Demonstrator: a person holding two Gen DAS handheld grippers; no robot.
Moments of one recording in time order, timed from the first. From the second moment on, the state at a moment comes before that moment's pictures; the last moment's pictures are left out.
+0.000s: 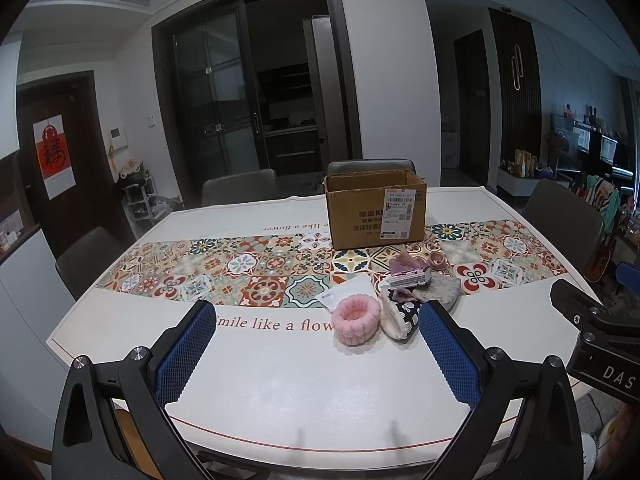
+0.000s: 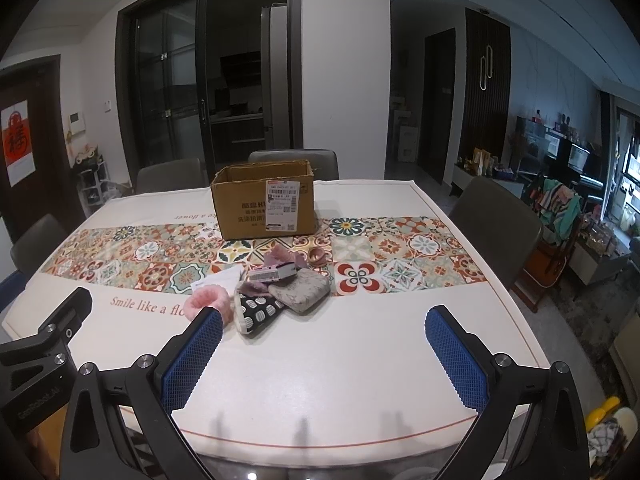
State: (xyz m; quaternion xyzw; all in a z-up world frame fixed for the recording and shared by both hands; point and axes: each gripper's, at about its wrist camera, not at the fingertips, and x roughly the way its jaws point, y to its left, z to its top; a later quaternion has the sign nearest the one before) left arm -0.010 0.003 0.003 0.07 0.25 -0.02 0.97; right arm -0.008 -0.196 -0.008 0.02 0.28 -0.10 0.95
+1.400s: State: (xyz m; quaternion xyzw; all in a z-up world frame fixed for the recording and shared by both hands) left arm -0.008 0.004 -0.001 0.07 0.25 -0.02 0.96; right arm -0.008 -0.198 -0.009 0.02 0.29 -0.10 0.95
